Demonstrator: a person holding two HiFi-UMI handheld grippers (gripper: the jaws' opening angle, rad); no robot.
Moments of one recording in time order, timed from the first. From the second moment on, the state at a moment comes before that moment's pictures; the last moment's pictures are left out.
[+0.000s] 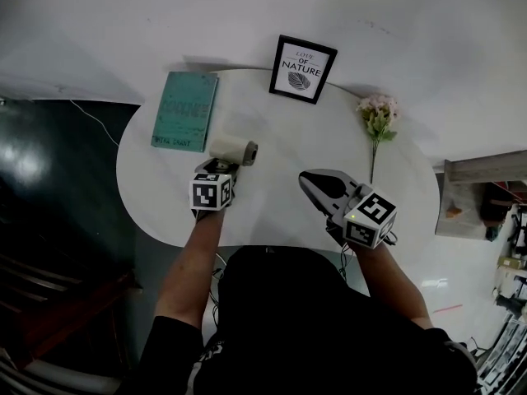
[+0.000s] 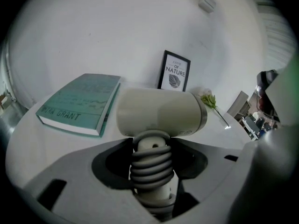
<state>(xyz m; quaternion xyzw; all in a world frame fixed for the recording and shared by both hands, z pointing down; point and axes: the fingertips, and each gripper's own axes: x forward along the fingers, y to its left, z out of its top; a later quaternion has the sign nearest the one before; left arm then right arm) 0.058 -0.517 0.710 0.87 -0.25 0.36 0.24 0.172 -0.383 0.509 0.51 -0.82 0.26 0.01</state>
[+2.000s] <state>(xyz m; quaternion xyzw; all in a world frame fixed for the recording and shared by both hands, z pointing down) 0.029 -0.520 0.548 0.92 -0.30 0.25 0.10 0.165 -0.395 0.467 0.43 -0.88 0.20 -0.03</state>
